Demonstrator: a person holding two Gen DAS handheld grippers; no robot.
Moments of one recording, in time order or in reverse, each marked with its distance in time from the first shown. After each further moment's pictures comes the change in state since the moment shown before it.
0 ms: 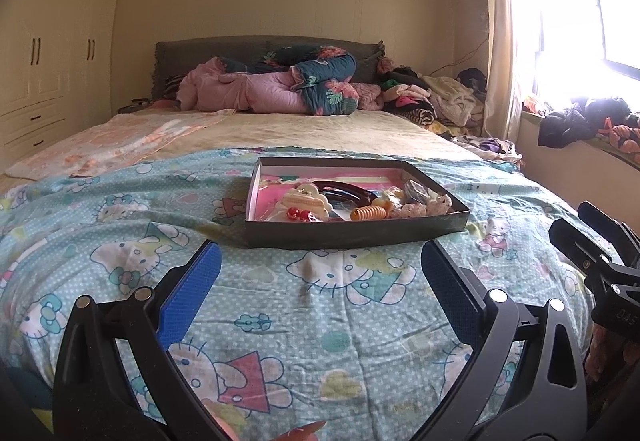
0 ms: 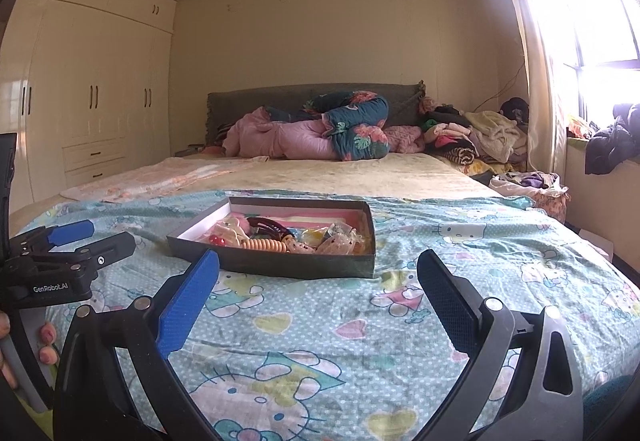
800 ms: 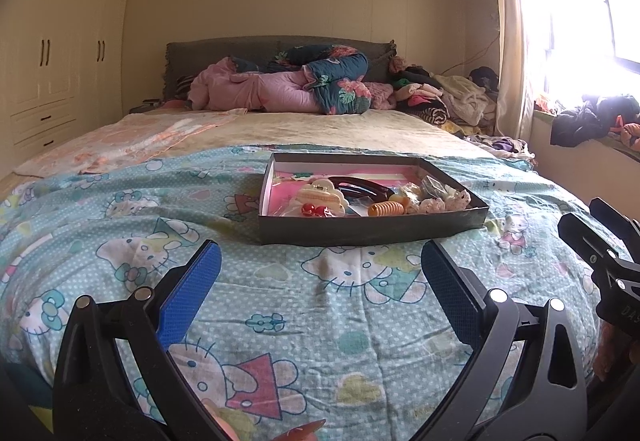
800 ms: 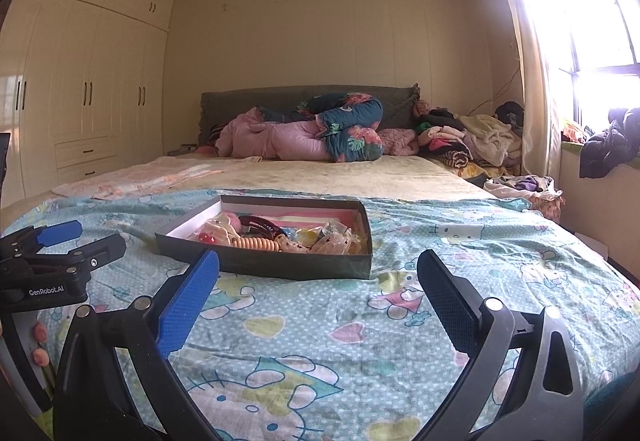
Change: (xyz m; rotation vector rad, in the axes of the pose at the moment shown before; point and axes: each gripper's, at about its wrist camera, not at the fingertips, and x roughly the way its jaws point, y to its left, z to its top) left arm 0.009 0.005 -0.006 0.002 -0.005 0.047; right arm 0.011 0.003 -0.007 -0.010 -0.012 -0.030
